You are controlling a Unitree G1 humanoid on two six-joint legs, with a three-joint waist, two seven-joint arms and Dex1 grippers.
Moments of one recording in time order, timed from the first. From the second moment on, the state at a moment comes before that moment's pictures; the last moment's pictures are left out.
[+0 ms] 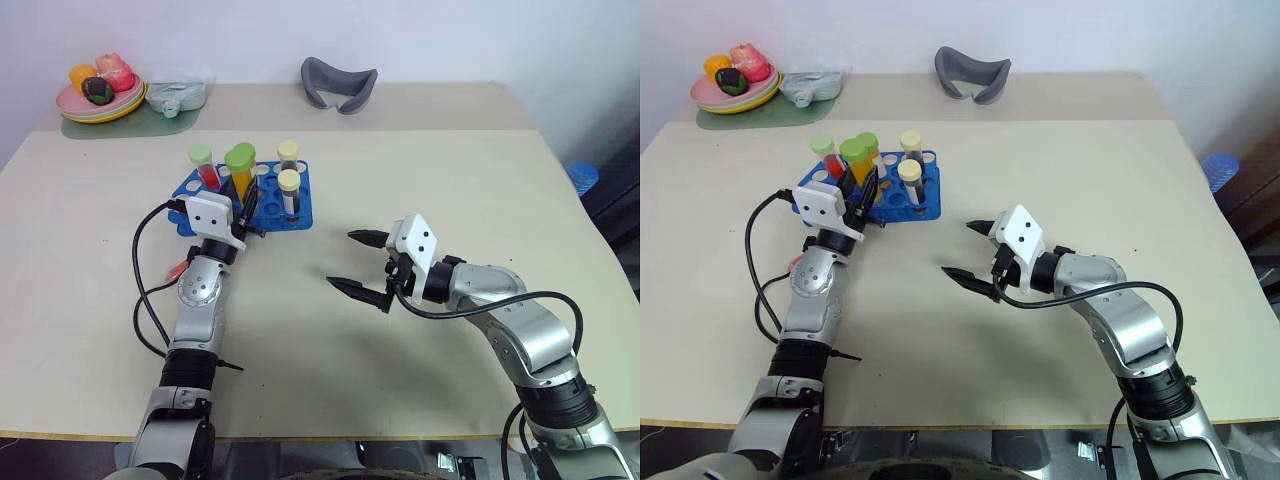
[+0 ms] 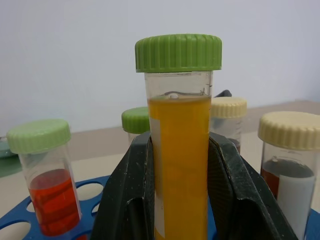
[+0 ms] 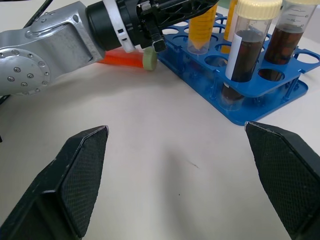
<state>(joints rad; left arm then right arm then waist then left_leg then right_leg) -0.40 0.16 0.07 0.27 -0.13 -0.37 -0.23 -0.31 -0.52 0.15 -0.43 0.38 0.56 0.75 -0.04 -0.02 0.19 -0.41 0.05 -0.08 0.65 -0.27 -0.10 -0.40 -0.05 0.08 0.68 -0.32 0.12</state>
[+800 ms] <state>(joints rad) -0.41 0.15 0.07 0.30 -0.14 -0.33 -0.23 -0.30 -0.52 0.15 -0.43 0.38 0.56 0.74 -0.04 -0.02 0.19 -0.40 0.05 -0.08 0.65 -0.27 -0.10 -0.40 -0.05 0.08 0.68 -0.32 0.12</state>
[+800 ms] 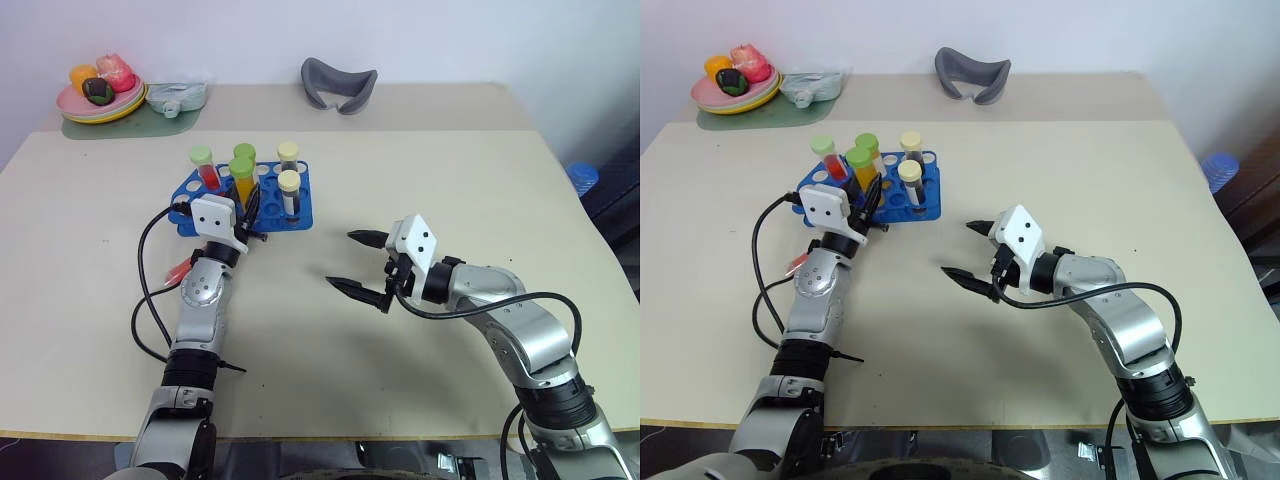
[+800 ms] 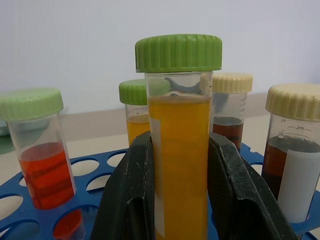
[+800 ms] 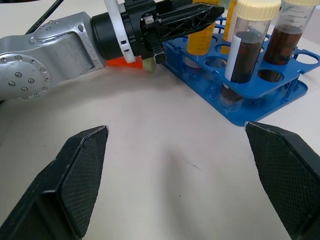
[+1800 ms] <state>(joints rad) -0.02 0.89 0.32 -0.38 -0.53 0.68 -0.48 -0.30 -0.65 0.13 -0.40 0.38 0.54 0.90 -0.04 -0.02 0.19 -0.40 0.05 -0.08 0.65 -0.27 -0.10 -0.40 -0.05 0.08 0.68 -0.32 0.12</state>
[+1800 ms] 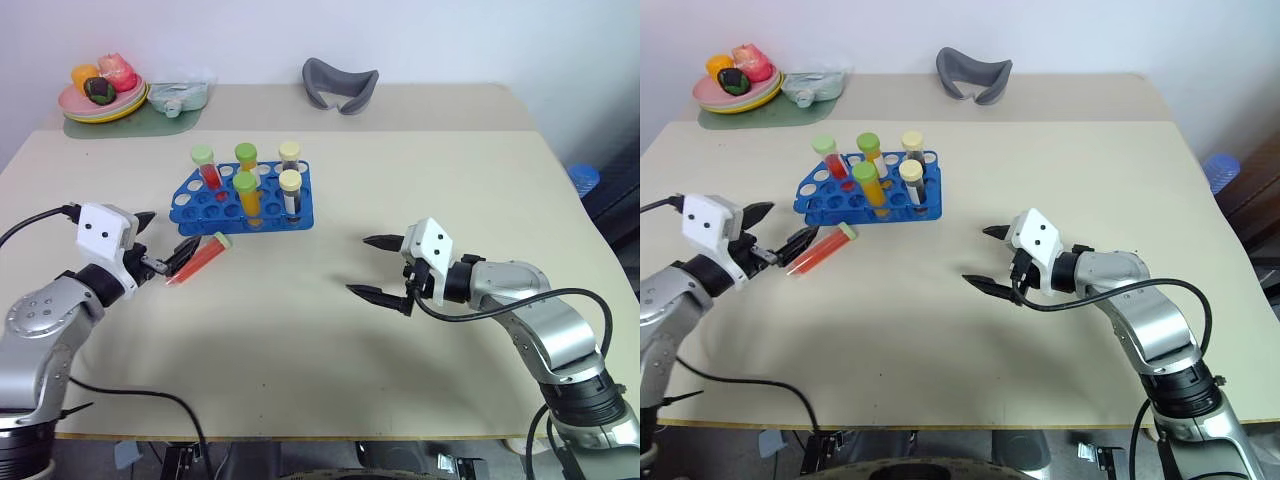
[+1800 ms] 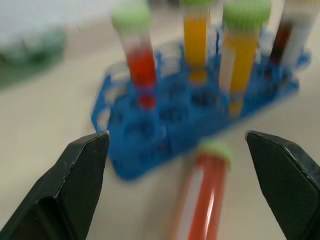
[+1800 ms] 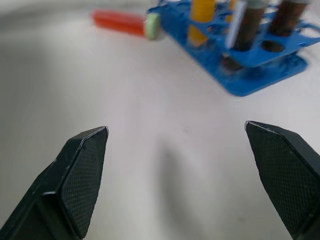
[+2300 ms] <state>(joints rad) -0.62 1.03 -0.23 -0.21 -0.48 1.28 -0.61 -0.29 -0.67 0.15 -0.42 0.38 0.53 0.95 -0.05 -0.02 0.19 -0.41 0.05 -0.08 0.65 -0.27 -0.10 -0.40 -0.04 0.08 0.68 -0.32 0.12</state>
